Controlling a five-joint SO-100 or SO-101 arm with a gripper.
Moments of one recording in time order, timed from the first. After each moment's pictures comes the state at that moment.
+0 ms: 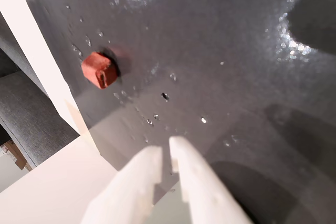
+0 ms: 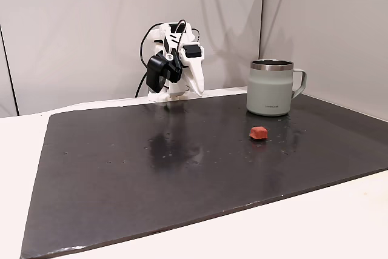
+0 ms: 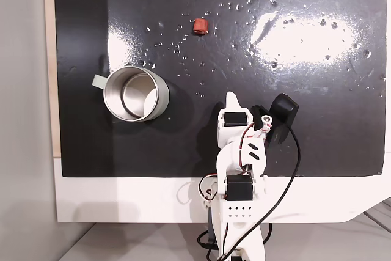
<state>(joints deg) 1.1 181.4 172.6 43.9 0.4</state>
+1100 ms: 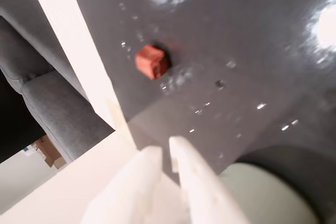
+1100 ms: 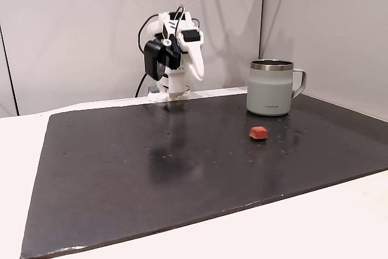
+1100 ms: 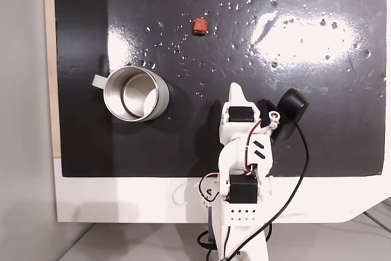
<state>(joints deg) 1.8 166.0 154.3 43.9 4.2</state>
